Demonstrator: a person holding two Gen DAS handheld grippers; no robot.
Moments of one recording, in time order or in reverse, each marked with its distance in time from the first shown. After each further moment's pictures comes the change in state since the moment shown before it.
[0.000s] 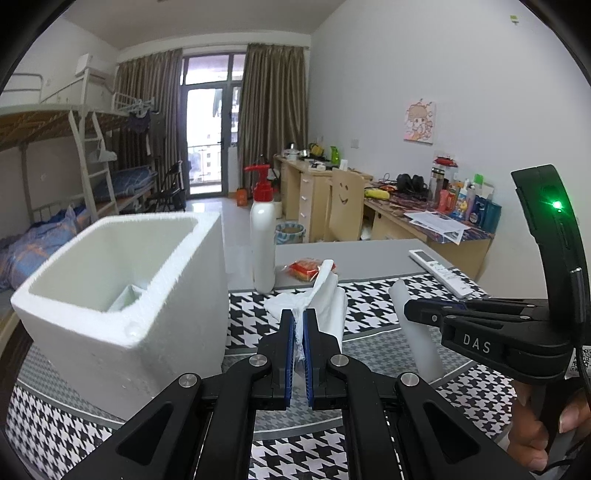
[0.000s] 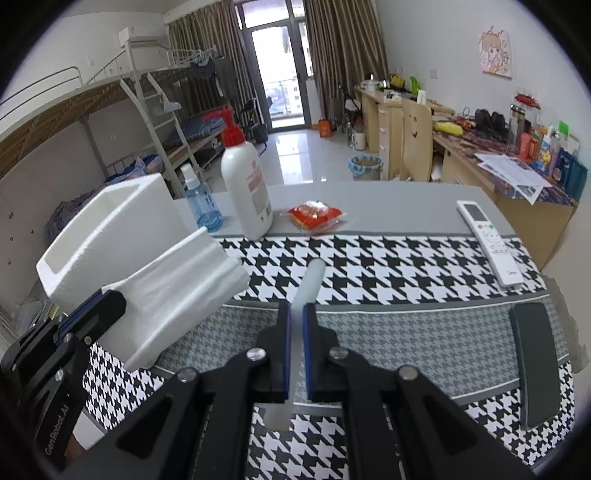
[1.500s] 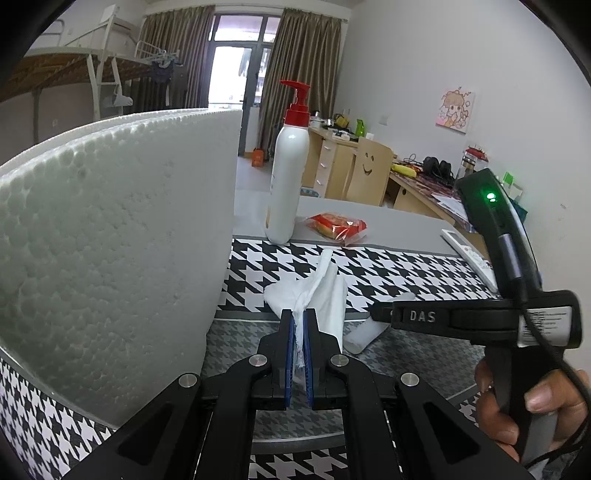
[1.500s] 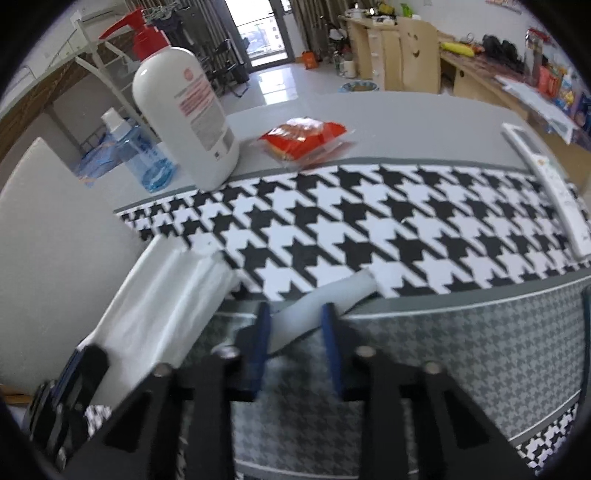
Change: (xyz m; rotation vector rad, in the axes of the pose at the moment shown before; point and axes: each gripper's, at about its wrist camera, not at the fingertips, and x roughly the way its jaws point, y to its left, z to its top) left arm 0.074 0.020 -0.030 -0.158 0.128 0.021; right arm 0.141 -0.011 0.012 0.113 0.293 -0.005
